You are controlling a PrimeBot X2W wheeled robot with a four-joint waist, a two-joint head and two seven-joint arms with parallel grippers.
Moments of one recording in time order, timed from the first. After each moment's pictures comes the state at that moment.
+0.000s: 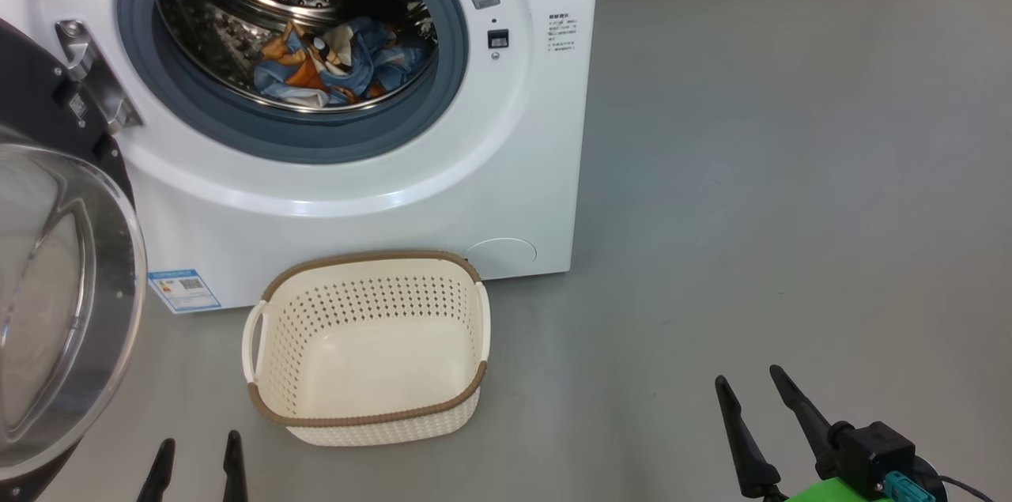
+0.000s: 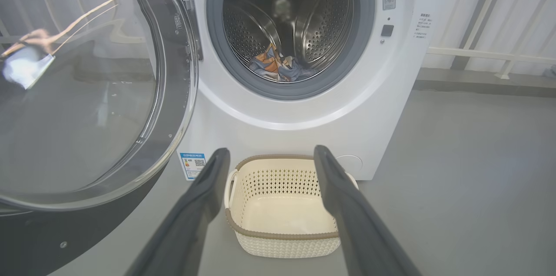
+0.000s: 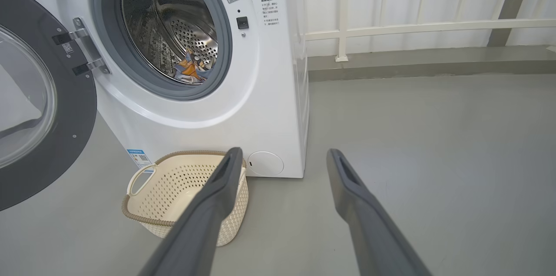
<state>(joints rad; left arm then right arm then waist) 0.18 0.05 0.07 0.06 -0.18 -0.05 -0.26 0.03 -0.05 0.04 0.21 0.16 0.13 -0.26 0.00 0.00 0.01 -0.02</state>
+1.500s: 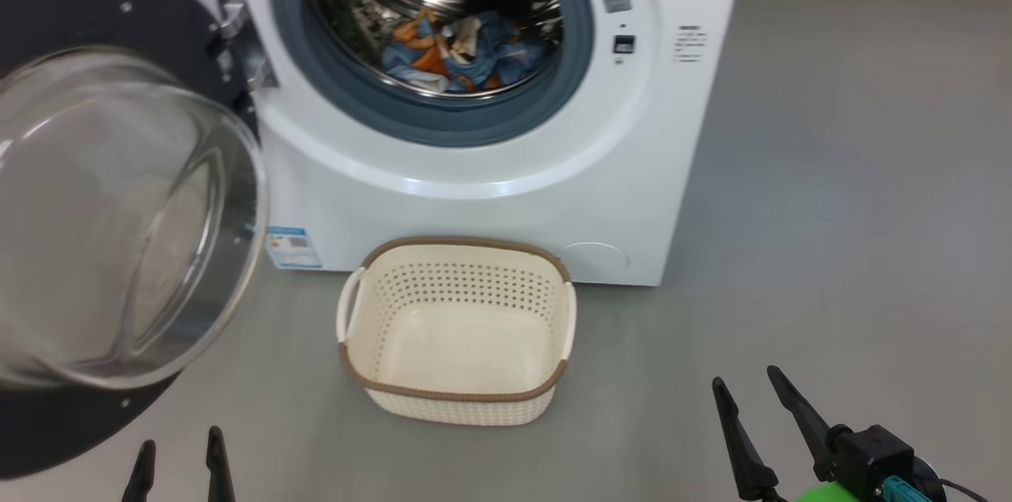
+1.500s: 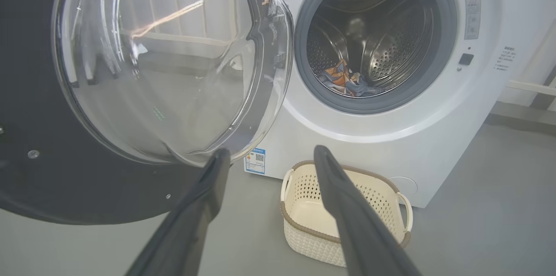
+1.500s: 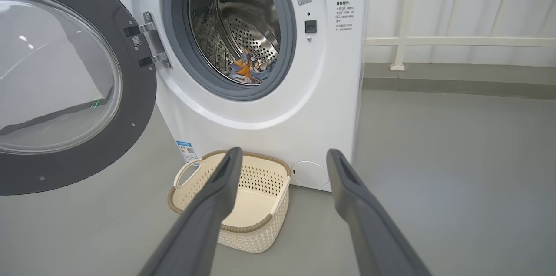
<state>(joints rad) 0.19 0.05 0.07 0.03 -0.23 0.04 -0.26 0.04 -0.05 0.05 0.18 0.15 0.13 -0.26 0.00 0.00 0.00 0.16</state>
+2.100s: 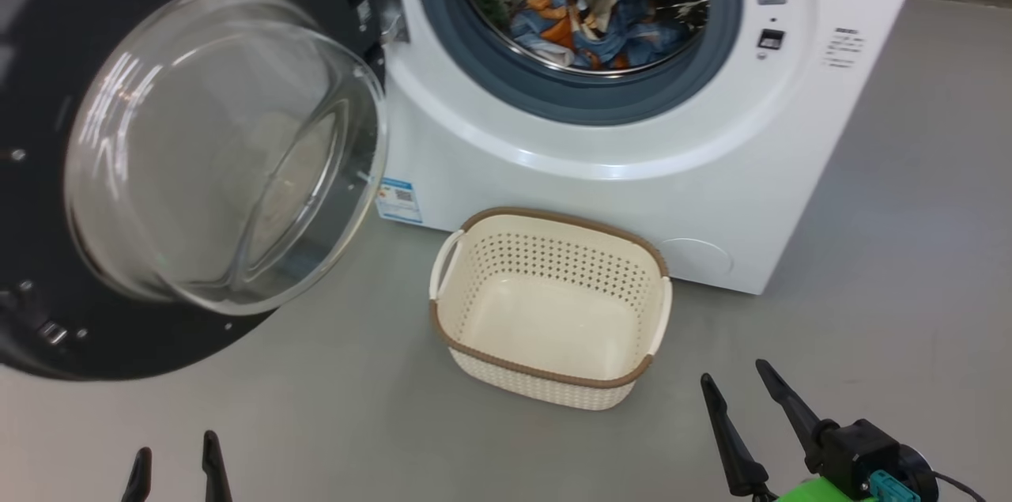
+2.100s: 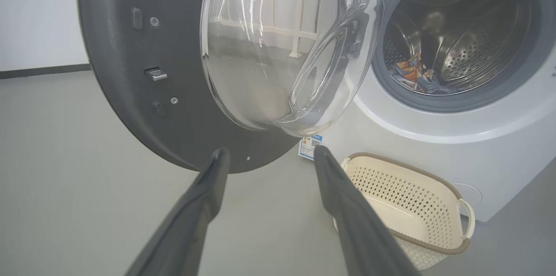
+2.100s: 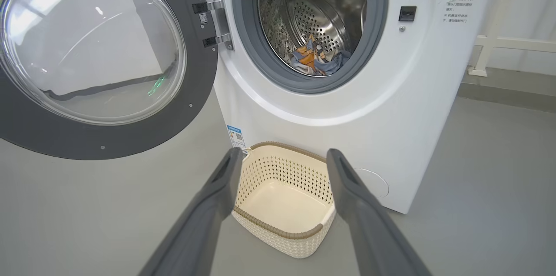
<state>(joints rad) 0.19 0.05 0.06 0.04 -0.25 0.08 -0.26 0.03 -0.05 0.07 0.17 0.12 0.13 -0.26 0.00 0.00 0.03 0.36</state>
